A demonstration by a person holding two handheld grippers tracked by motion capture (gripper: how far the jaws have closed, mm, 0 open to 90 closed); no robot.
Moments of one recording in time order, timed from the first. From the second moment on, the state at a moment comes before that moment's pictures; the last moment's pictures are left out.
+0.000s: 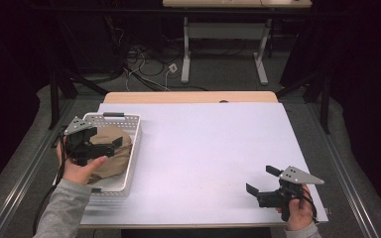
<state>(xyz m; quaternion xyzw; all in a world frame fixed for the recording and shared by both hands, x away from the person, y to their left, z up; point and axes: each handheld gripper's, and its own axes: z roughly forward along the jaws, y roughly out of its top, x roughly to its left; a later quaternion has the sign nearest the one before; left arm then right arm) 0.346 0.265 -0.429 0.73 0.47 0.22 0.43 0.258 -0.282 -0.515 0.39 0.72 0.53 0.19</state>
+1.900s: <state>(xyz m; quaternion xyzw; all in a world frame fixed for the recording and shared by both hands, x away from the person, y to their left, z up) 0.409 0.268 -0.515 0.74 0.59 0.20 0.26 0.261 -0.277 -0.521 0.38 0.73 0.53 0.17</state>
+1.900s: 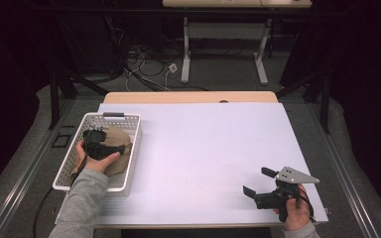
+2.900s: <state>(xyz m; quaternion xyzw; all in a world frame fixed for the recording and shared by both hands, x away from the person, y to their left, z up) 0.415 0.271 -0.531 0.76 0.58 0.15 0.24 0.263 -0.275 -0.526 0.38 0.74 0.53 0.16</state>
